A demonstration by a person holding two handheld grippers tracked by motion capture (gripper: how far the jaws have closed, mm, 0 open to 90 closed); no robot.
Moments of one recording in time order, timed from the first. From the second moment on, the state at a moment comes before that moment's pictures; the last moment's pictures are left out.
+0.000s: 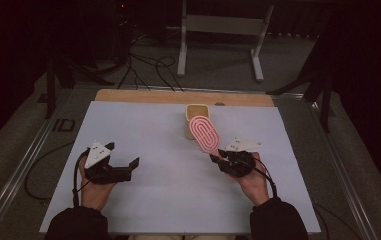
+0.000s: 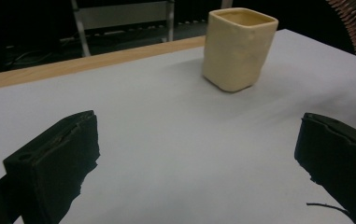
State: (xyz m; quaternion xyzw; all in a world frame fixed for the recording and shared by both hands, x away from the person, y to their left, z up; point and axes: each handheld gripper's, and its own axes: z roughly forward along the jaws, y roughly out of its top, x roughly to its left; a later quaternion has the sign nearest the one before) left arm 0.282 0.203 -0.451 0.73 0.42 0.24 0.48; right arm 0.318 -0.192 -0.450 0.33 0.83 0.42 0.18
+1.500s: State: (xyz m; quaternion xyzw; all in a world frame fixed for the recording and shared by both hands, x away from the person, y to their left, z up) left arm 0.329 0.103 -0.432 0.76 0.36 0.14 0.52; right arm 0.313 -0.173 -0.455 0.31 0.83 0.44 0.17
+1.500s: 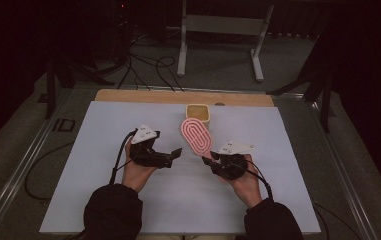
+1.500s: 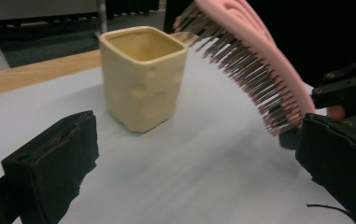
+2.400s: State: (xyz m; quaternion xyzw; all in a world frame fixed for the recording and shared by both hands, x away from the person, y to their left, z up) left arm 0.344 0.056 -0.435 0.76 0.38 0.07 0.53; right arm 0.309 -0.164 -0.458 0.31 0.83 0.44 0.16
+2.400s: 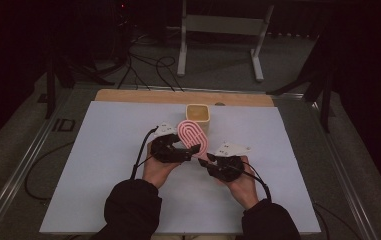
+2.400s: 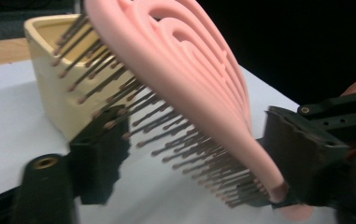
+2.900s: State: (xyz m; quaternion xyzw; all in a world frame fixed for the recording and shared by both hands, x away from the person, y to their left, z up) left arm 0.346 0.053 -0.436 0.74 0.37 0.02 0.56; right arm 0.309 -0.161 -0.461 0.30 0.83 0.45 0.16
